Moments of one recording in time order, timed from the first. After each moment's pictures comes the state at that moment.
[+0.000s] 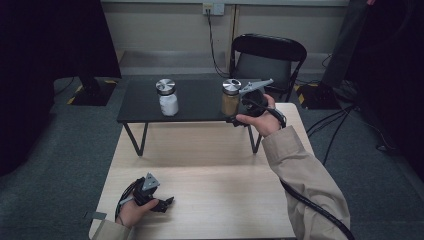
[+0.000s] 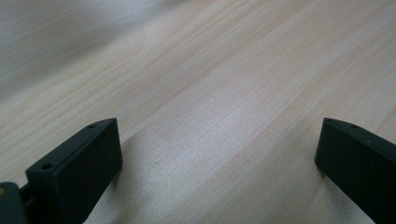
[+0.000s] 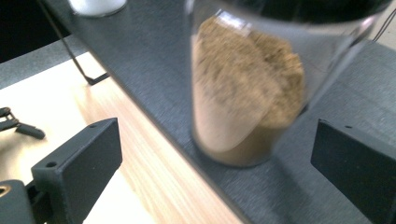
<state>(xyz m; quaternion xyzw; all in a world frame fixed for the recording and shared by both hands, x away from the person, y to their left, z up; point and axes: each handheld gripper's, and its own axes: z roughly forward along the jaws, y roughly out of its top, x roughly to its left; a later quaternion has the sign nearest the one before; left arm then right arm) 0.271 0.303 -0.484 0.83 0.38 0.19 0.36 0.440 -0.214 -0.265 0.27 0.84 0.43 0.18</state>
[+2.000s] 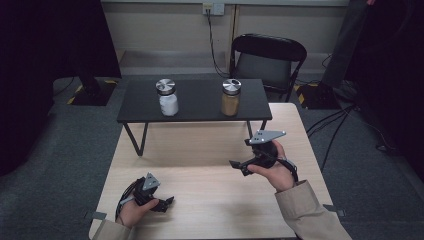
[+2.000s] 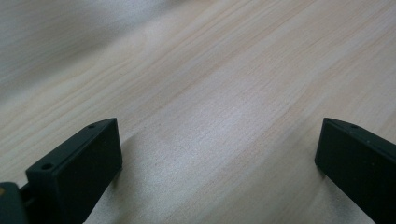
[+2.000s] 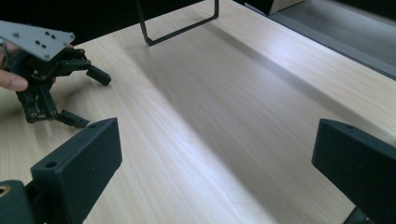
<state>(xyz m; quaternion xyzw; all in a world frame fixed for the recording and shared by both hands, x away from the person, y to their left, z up) 0.270 0.301 -0.485 0.82 0.39 0.19 0.36 0.351 -0.257 -0.355 0.24 0.83 0.47 0.15</state>
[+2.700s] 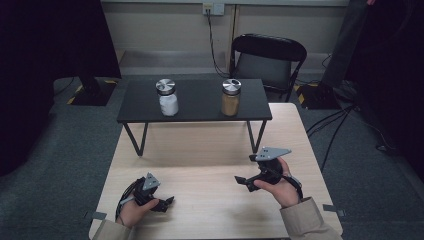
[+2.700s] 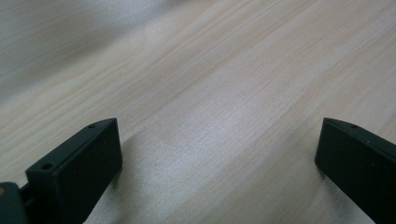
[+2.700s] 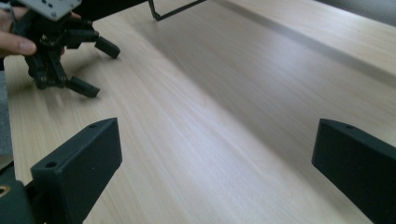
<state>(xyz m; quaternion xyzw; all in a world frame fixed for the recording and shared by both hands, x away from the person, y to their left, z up) 0.270 0.301 -0.485 0.82 0.39 0.19 0.36 0.332 -0.278 -0.401 0.25 0.83 0.48 0.12</state>
